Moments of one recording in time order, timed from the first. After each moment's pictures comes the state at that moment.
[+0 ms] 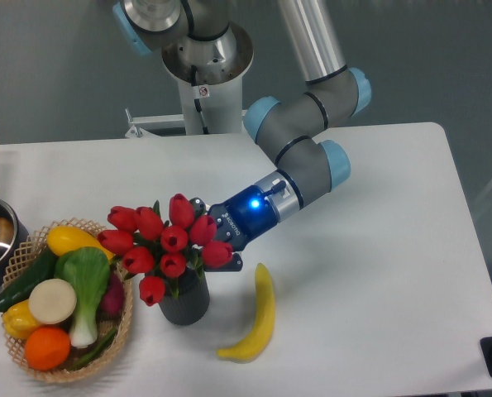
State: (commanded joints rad) arm 2.59 -2.02 -1.90 -0.80 0.04 1.43
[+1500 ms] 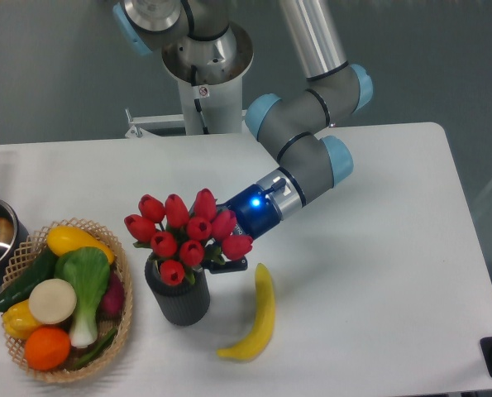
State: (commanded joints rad) arm 2.61 -1.97 -1.89 -0.80 0.17 1.45
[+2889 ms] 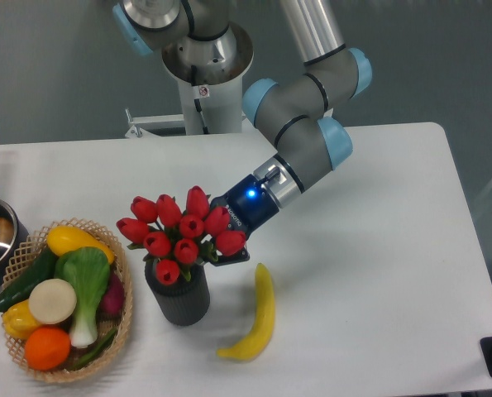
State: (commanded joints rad) arm 2.60 -1.94 -1.92 -0.80 0.25 1.45
